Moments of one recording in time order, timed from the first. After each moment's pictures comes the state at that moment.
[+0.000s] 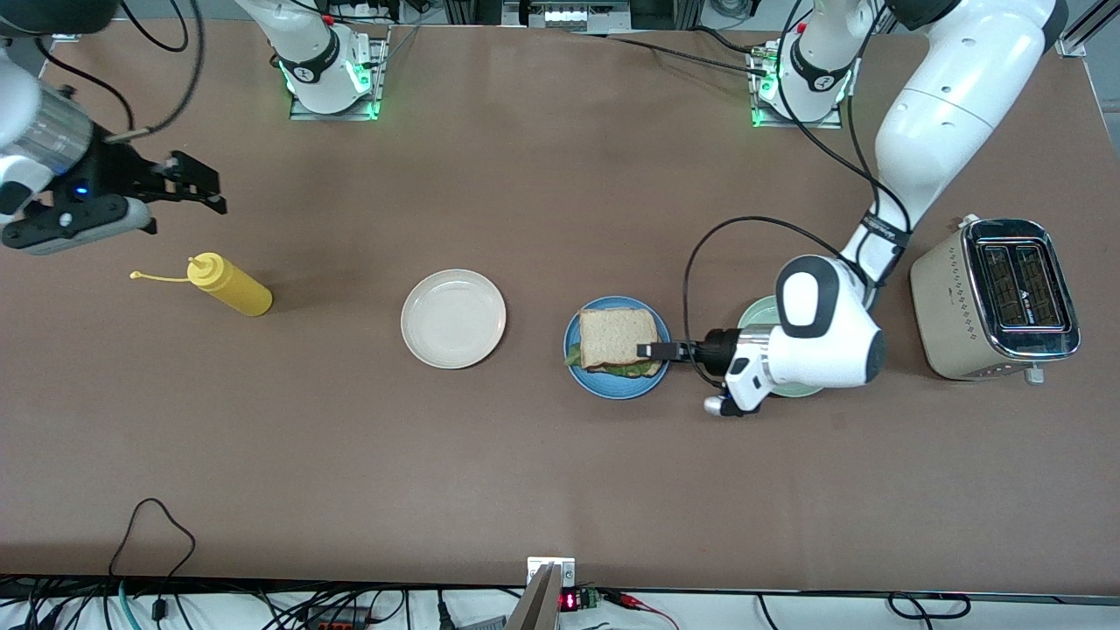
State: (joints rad) left arm 0.13 0.80 -0.51 -1.56 -0.61 2.22 0.07; right arm -0.17 0.01 0.27 -1.68 0.06 1.62 -0.11
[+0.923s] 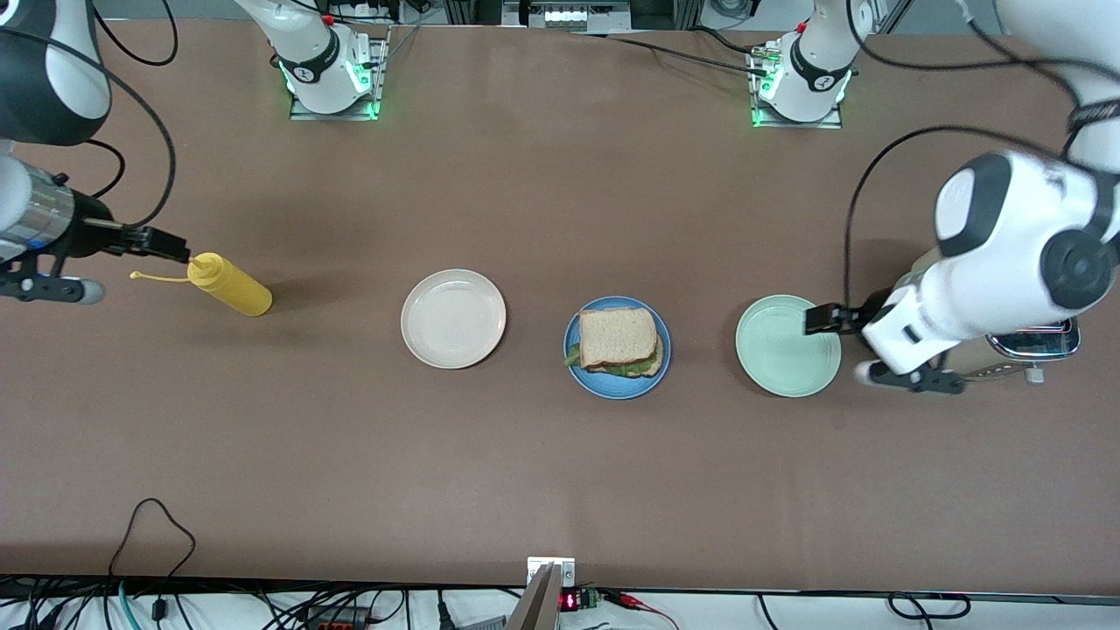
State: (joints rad) left arm 0.22 0.36 -0.41 -1.54 0.05 1.80 -0.10; right arm -0.19 0.13 0.15 -1.70 -0.05 1.72 0.08
